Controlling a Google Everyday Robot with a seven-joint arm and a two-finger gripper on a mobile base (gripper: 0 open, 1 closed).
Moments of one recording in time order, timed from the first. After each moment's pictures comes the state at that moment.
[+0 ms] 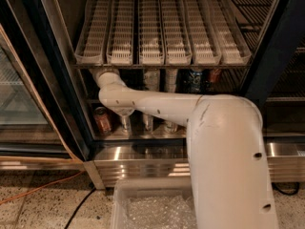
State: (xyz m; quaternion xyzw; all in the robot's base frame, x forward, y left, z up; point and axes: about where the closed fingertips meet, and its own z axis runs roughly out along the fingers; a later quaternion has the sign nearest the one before) arm 0.841 0.201 0.784 -0.10 0.68 0.19 0.70
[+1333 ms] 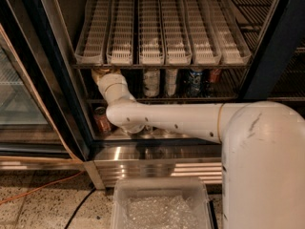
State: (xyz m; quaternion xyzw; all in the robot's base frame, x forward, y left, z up) arm 0.774 0.172 0.786 -0.10 0.68 0.20 0.70
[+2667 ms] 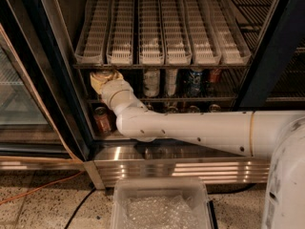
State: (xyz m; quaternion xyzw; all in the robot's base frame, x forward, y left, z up) arm 0.705 0.159 0.805 -0.13 0.68 0.25 0.68
